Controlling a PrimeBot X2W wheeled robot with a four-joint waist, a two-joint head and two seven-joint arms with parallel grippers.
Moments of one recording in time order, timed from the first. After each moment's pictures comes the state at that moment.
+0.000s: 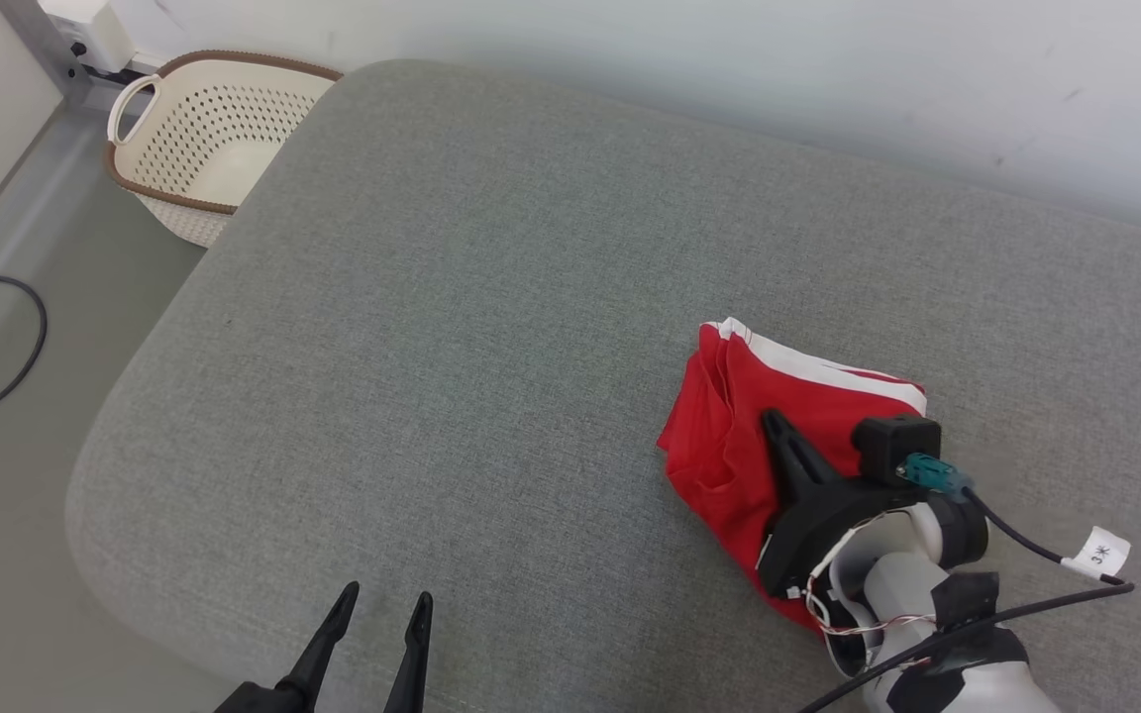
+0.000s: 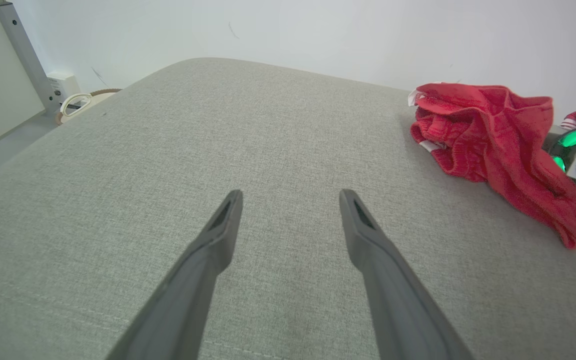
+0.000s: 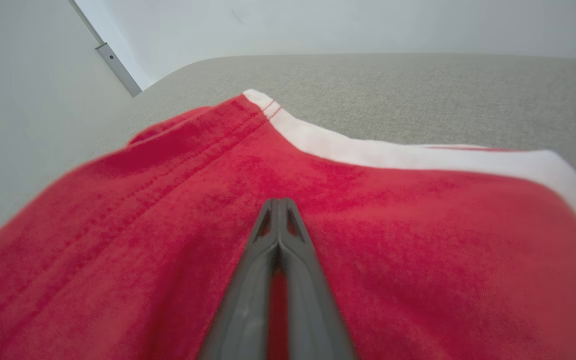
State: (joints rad) left arm -0.09 0.17 -0.35 0.08 -0.30 0.07 -0.26; right arm -0.64 -0.11 0.49 0.88 0.41 0.13 -0.26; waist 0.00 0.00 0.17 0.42
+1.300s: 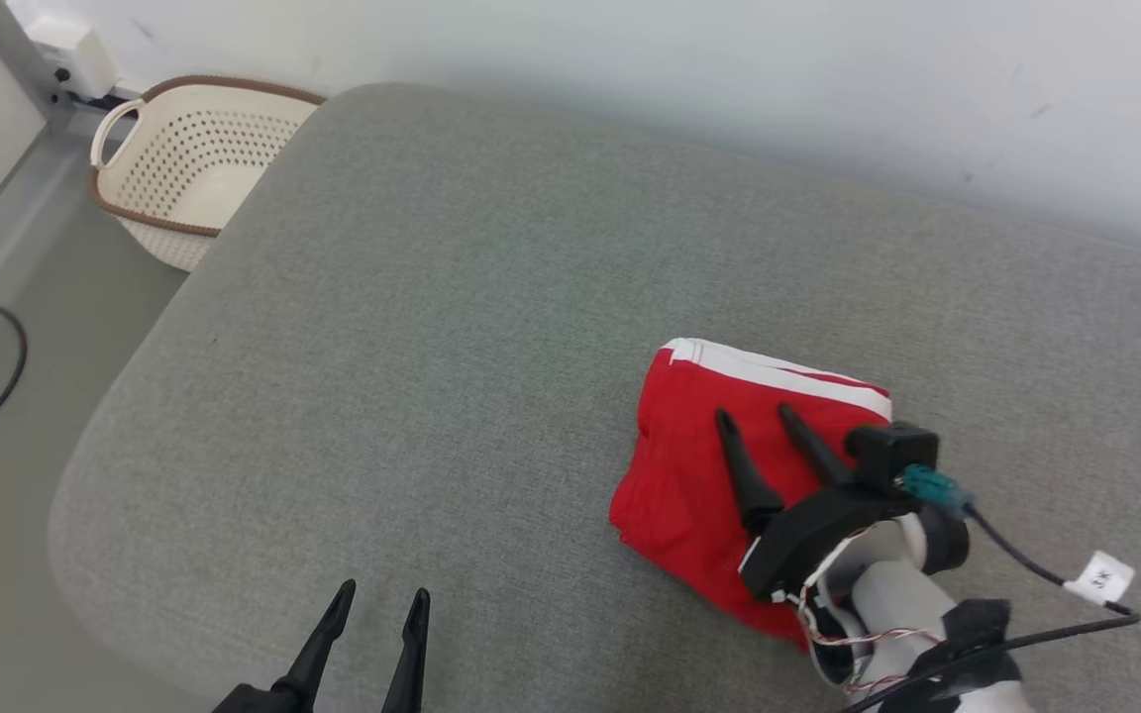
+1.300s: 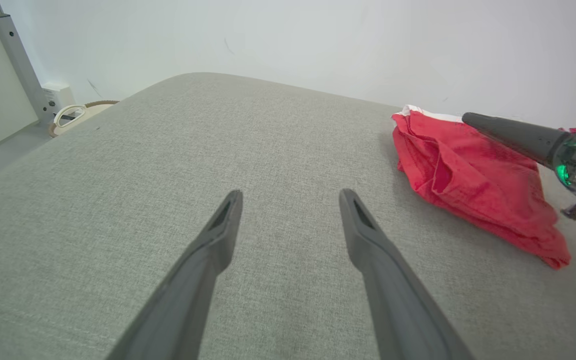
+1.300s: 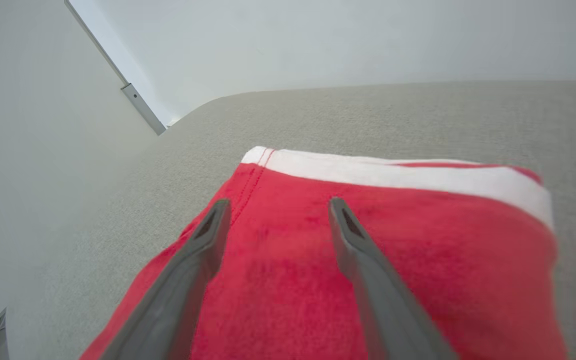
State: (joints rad) left arm -0.08 0.13 -0.30 0.08 -0.26 0.05 -0.26; right arm -0.58 -0.07 0.48 0.77 0.43 0.13 -0.26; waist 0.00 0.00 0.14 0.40
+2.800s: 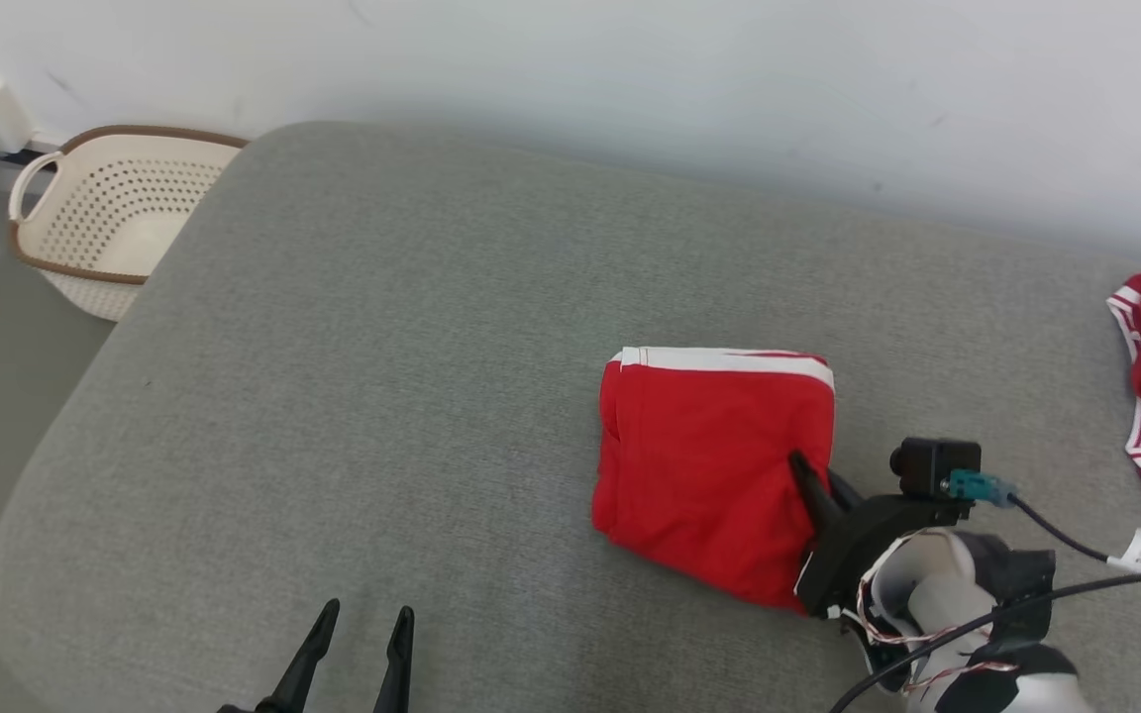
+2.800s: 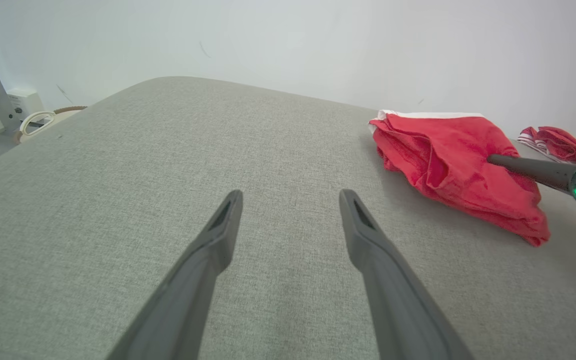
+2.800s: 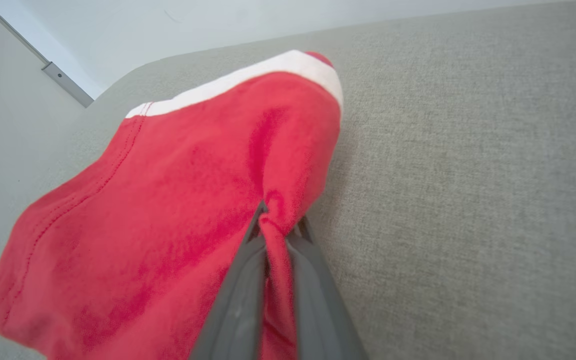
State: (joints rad) left arm -0.04 0.13 -0.26 0.06 -0.25 0.04 -0.26; right arm -0.62 -0.20 0.65 0.88 0.72 0.13 -0.19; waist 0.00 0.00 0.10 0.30
